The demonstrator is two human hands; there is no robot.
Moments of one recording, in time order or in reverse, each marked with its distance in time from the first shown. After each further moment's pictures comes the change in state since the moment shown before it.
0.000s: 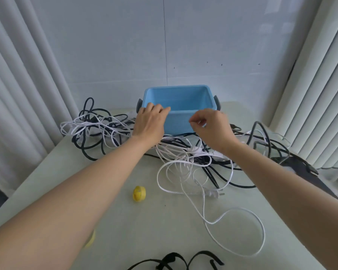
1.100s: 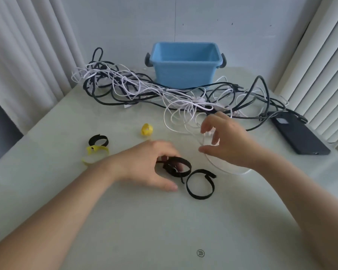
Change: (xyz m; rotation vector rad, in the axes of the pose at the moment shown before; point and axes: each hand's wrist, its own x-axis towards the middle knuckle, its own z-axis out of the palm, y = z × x) left_hand -0.226 0.041 -0.107 -0.891 -0.663 0.216; right_hand -0.167 -0.040 -0.036 -0.101 -0.429 -0.041
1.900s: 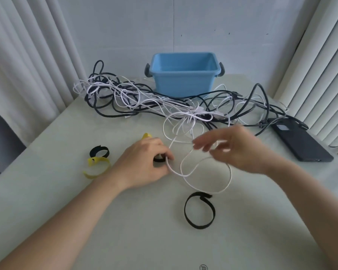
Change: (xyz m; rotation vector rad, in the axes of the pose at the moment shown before) left_hand 0.009 -0.021 0.005 0.296 0.398 -0.067; right_hand -0.006 0.000 -0.020 0.372 -0.091 -0.110
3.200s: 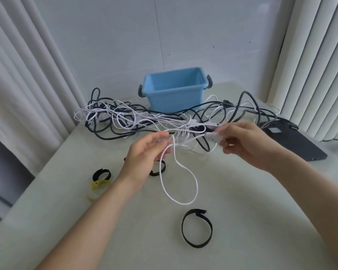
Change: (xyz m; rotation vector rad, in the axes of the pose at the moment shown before) left_hand 0.032 0.036 -0.017 -0.961 0.213 -0.435; right_hand 0.003 0.016 -0.026 0.813 0.349 0.384
